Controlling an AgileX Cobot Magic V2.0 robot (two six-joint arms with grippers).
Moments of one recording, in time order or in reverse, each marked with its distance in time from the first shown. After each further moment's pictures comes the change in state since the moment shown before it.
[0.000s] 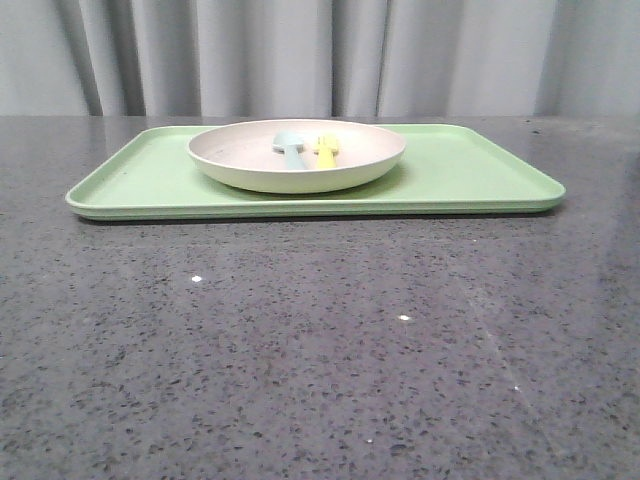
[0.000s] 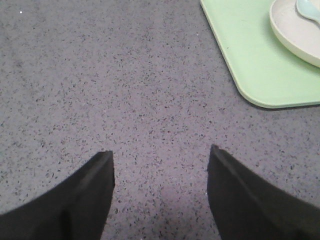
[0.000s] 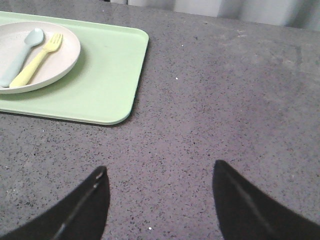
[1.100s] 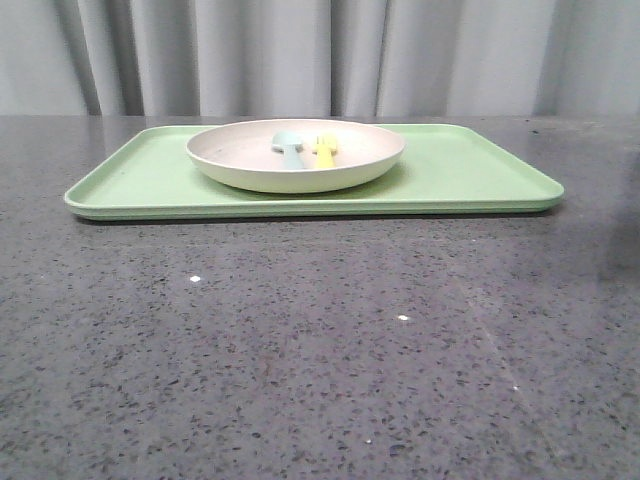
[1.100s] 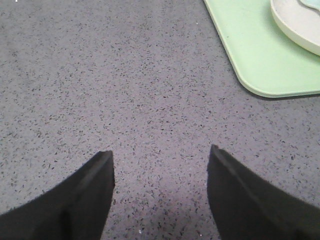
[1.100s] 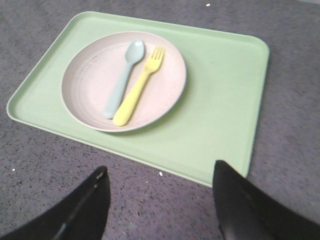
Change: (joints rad) left arm 0.000 -0.013 0.017 0.000 0.011 0.000; right arm 0.240 0.633 -0.410 0.184 -0.044 0.000
